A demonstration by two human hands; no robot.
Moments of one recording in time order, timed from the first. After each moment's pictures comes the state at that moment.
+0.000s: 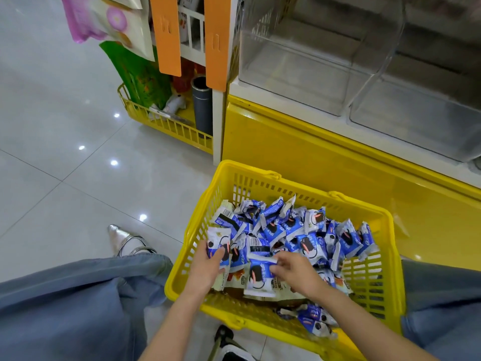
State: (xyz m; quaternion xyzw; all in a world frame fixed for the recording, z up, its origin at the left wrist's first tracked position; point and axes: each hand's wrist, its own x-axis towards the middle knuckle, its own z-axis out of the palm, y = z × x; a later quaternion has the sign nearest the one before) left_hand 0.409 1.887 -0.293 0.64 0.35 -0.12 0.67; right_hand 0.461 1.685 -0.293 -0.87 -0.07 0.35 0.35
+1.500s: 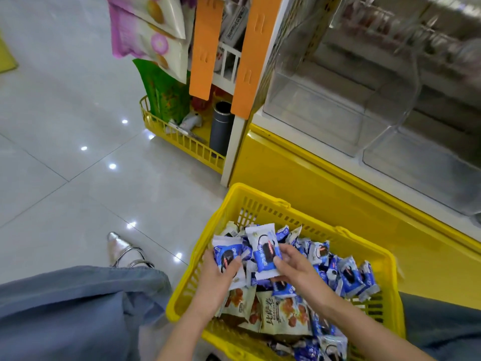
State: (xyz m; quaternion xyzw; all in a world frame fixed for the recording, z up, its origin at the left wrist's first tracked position) left_hand 0.417 1.888 -0.268 0.64 0.28 -0.03 0.72; right_hand 0.488 1.715 -0.246 -0.76 -0.03 0.35 0.54
